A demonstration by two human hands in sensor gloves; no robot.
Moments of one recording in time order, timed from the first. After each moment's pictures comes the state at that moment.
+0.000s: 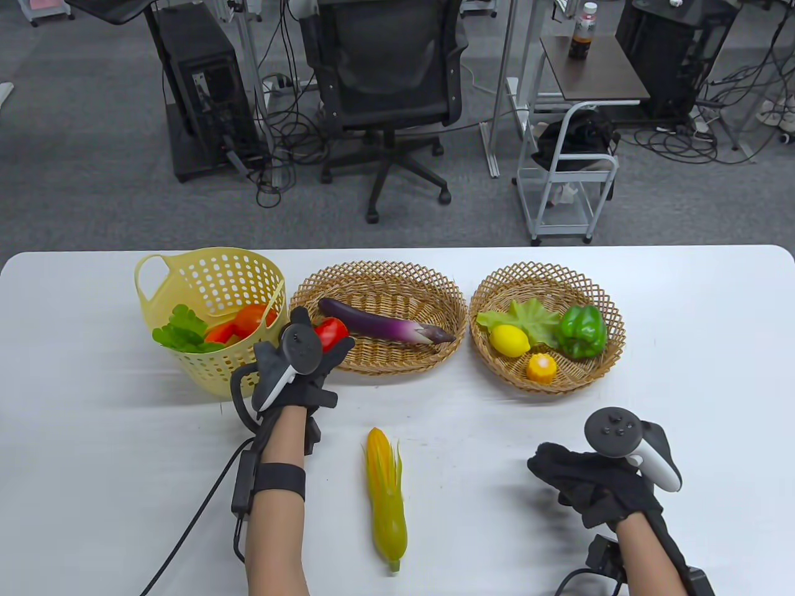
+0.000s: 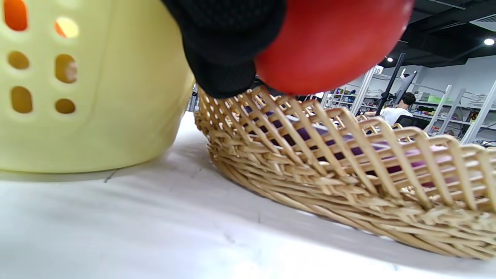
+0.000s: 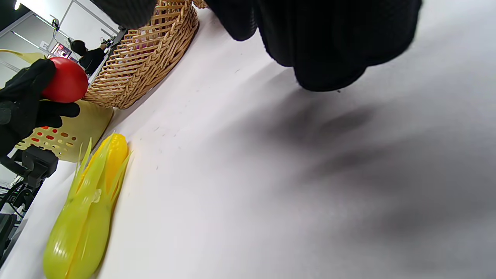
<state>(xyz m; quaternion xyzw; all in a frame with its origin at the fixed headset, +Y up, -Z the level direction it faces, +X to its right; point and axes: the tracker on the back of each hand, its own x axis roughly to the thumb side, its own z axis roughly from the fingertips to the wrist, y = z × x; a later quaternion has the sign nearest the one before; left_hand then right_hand) -0.202 -0.701 -0.439 -0.01 0.04 0.12 0.99 0.243 -0.751 -0.306 0.05 0.28 0.89 0.36</state>
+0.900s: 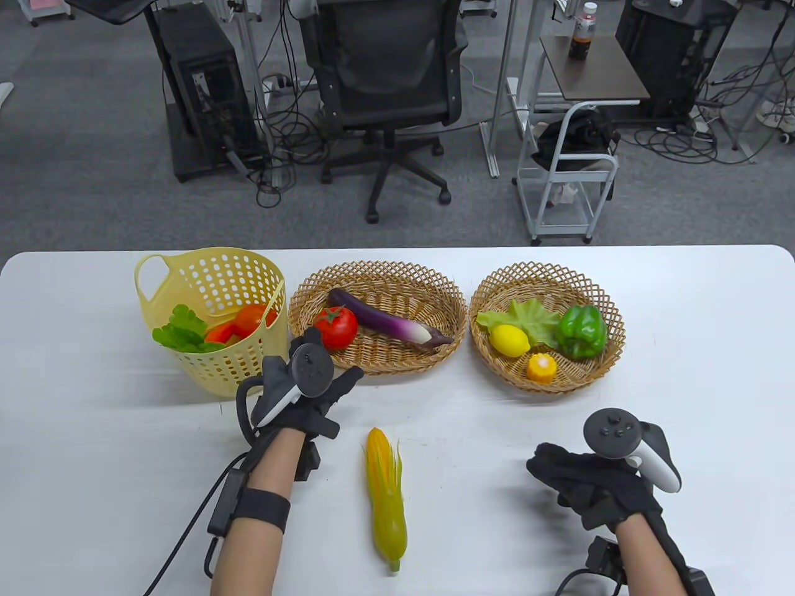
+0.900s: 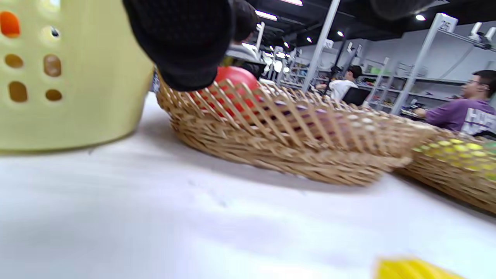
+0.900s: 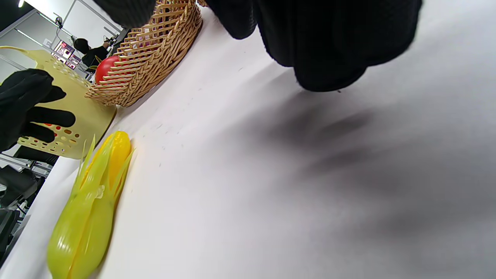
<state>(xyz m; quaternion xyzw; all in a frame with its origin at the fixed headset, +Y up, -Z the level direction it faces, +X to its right) -0.186 -0.696 -0.396 -0.07 -0.07 0.11 0.99 0.242 -0.750 -0.305 0.06 0.27 0.89 0.36</state>
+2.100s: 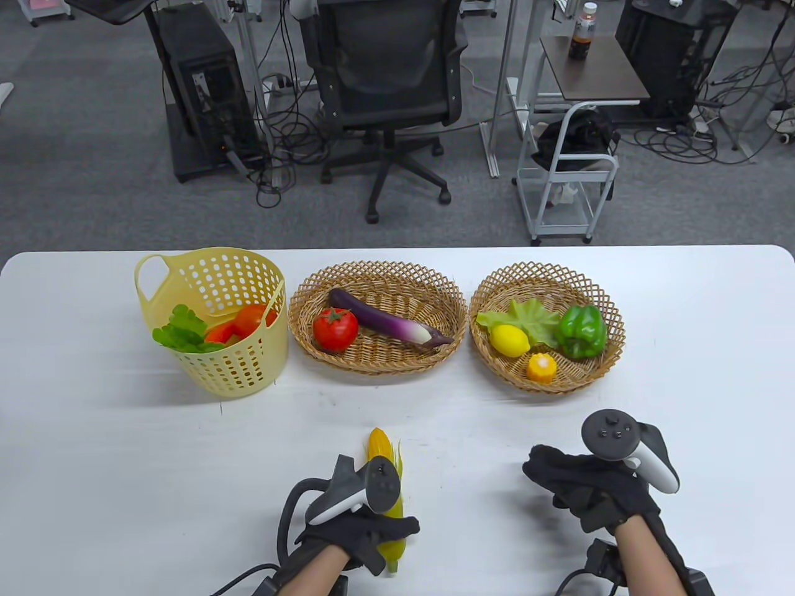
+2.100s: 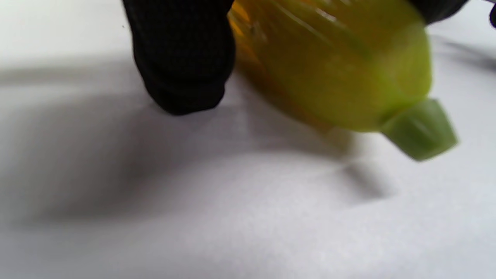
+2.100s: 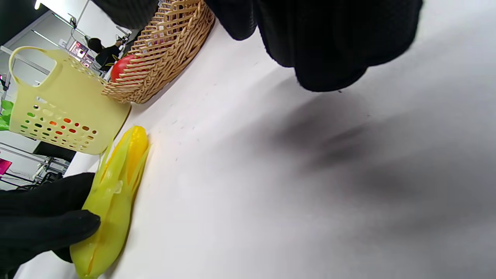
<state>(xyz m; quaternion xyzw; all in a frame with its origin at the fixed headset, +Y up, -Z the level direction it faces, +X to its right) -0.114 -0.755 -0.274 -0.29 -0.14 0.04 0.95 0.238 -0.747 -0.303 0.08 0.27 0.88 0.37</state>
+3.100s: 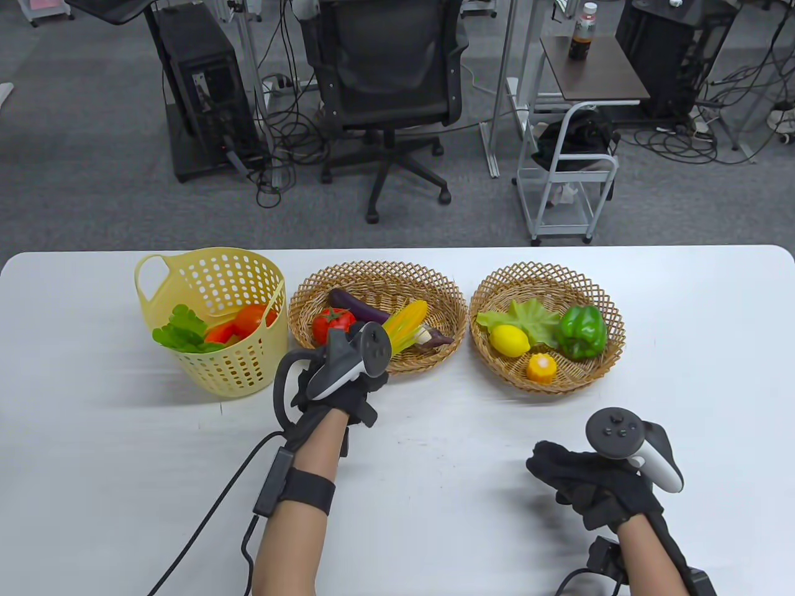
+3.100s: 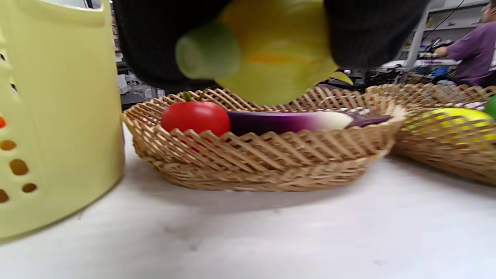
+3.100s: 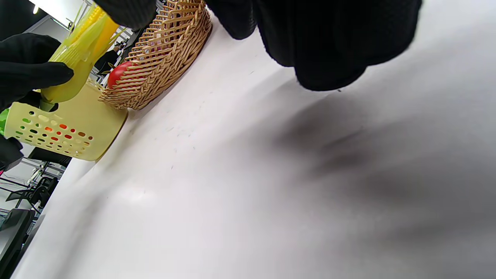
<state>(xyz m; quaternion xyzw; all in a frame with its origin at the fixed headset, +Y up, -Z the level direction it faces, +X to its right) -0.117 -0.651 -0.419 -0.07 -0.04 -0.03 1.00 0.242 -0.744 -0.303 0.07 0.27 0.89 0.37</state>
